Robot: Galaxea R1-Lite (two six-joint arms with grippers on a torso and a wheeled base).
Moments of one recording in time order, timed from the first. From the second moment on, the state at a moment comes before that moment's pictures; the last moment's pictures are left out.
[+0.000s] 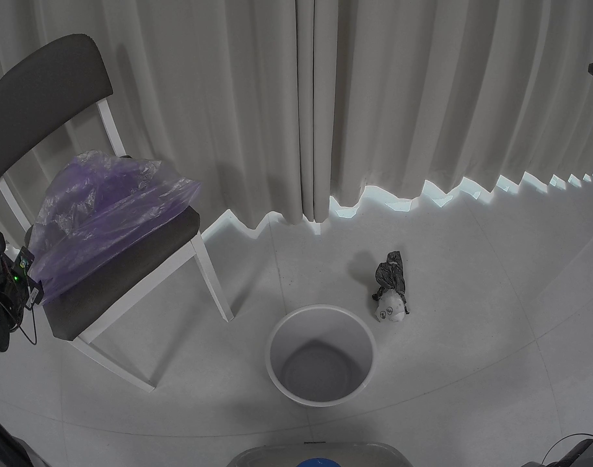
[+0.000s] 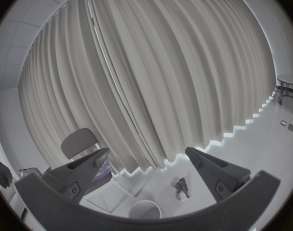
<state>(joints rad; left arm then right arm) 0.43 1.71 -0.48 -0.93 0.25 0.98 0.10 1.07 -1.22 0.07 0.17 0.32</state>
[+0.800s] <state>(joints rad) 0.48 1.76 -0.49 -0.94 0.23 0.98 0.10 1.04 -1.22 0.07 0.18 0.31</state>
